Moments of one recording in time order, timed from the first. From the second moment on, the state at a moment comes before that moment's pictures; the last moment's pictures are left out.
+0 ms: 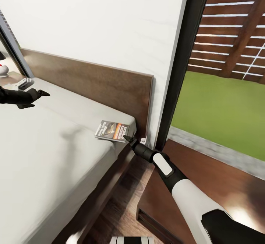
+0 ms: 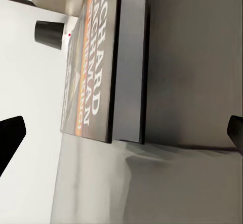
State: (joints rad) left arm -1.39 0.54 -0.02 -0.73 0.88 1.01 0.18; right arm -0.88 0.17 0.21 -0.55 -1.03 0.40 0.40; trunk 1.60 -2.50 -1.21
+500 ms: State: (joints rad) left arm -1.39 0.54 -0.02 -0.73 0.88 1.01 0.18; right arm -0.88 0.17 0.21 -0.55 -1.03 0.40 0.40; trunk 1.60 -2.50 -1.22
